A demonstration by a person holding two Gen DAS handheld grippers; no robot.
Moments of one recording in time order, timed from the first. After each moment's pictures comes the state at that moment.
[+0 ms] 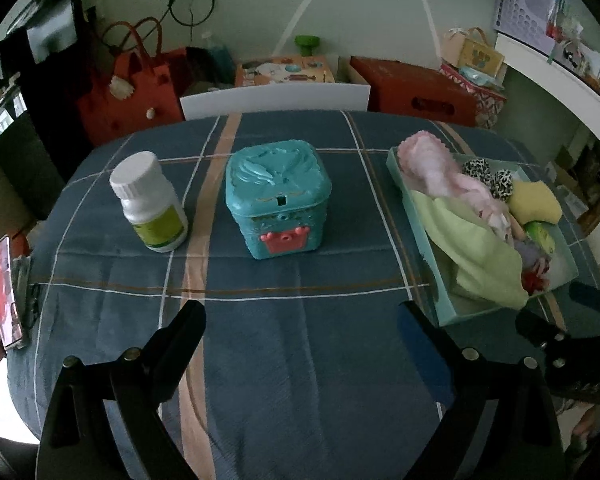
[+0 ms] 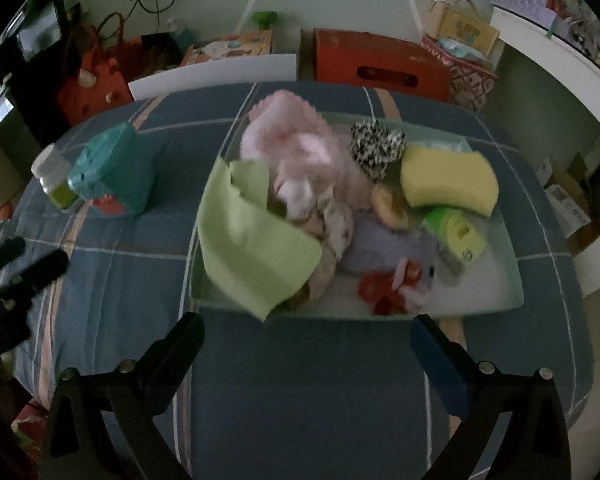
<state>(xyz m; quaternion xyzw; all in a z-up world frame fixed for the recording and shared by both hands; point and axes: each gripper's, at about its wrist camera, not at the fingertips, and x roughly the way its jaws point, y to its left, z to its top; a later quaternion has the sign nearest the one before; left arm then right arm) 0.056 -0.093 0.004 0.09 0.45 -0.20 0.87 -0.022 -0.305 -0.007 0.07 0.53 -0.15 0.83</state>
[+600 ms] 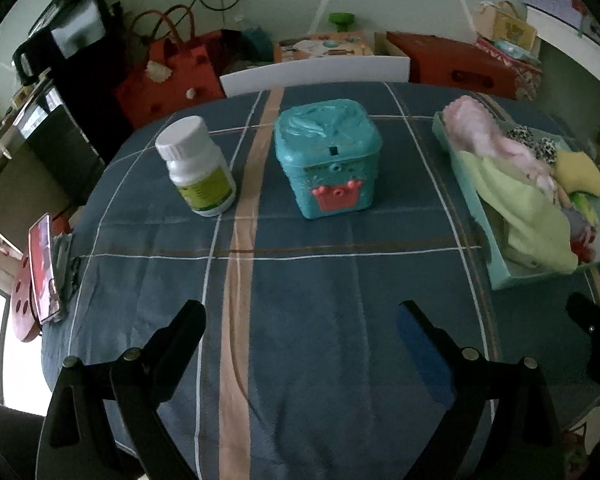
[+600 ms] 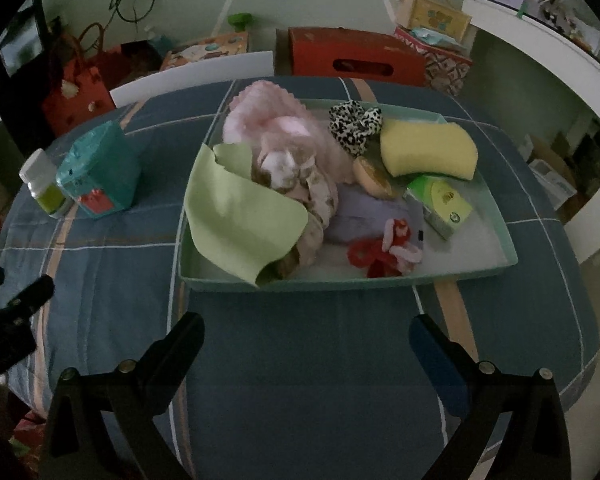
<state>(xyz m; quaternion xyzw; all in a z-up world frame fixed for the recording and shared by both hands) 0.045 -0.080 -0.014 0.14 0.47 -0.11 0.87 -0.042 -0.300 -0.009 0.08 0.51 -0.19 0.84</state>
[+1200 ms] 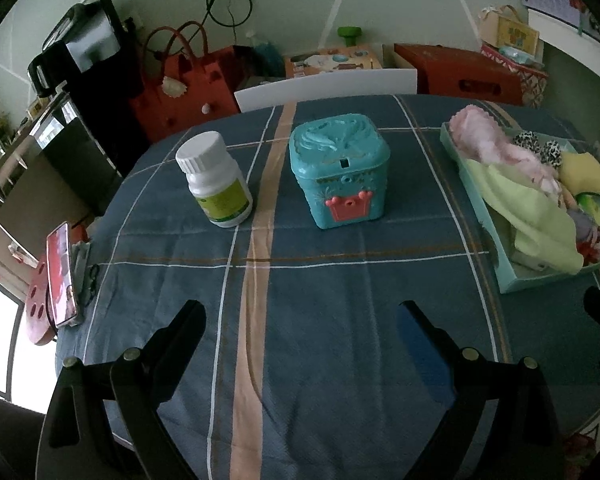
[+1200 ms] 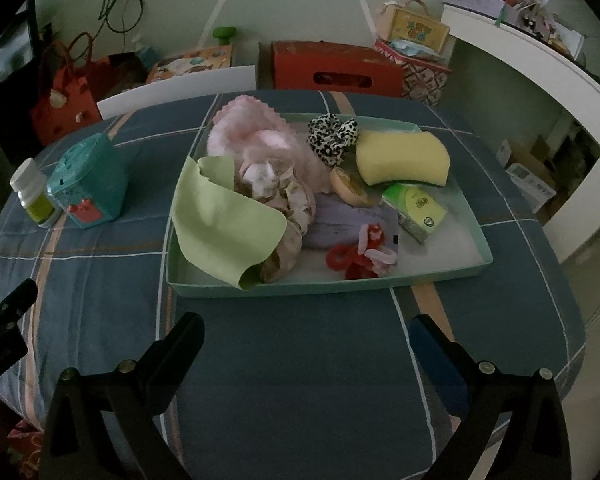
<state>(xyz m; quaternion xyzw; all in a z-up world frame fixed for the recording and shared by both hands) 0.034 -0.079 -0.008 0.15 0.44 -0.09 0.88 -0.052 -0.299 -0.002 0.07 0.49 -0.22 0.84</state>
